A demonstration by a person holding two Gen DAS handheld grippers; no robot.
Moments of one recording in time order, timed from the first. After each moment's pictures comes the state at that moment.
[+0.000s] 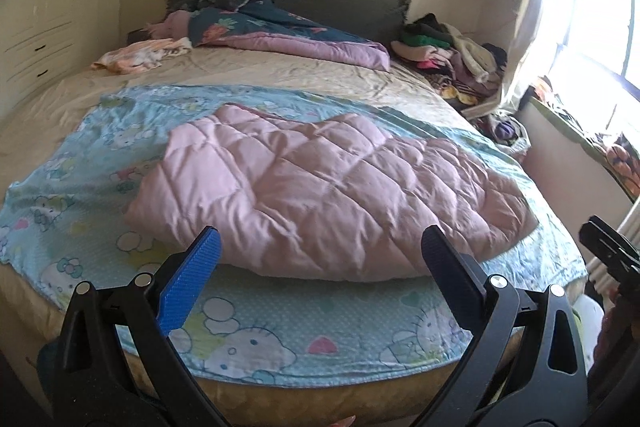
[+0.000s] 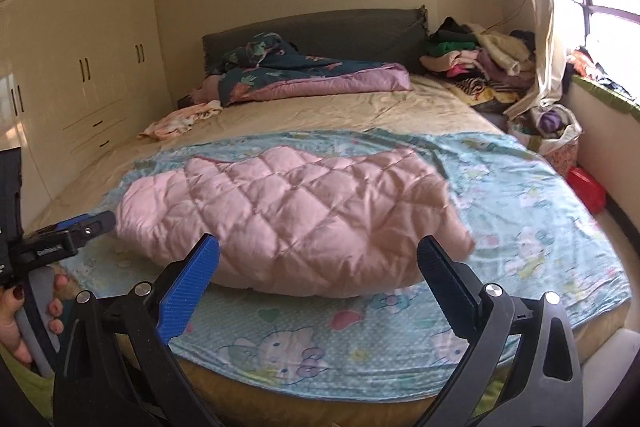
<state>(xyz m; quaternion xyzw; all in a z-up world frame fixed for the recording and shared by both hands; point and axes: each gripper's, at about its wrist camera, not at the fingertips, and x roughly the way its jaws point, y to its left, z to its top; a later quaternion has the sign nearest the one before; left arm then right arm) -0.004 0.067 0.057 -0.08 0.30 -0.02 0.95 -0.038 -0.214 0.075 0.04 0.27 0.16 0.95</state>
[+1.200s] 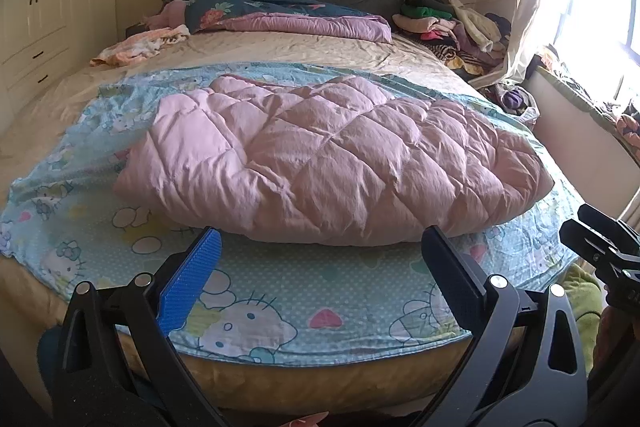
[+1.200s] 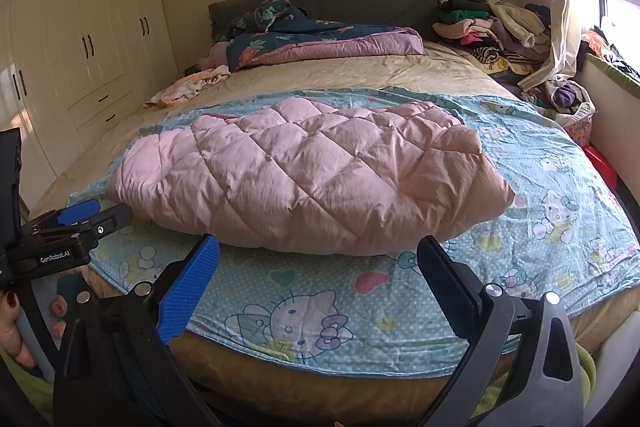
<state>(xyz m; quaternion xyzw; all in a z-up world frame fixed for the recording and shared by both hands) -0.006 0.051 0.029 -0.05 0.34 -0.01 0.94 -0.030 -0.197 0.038 0.03 0.32 0.17 0.93</state>
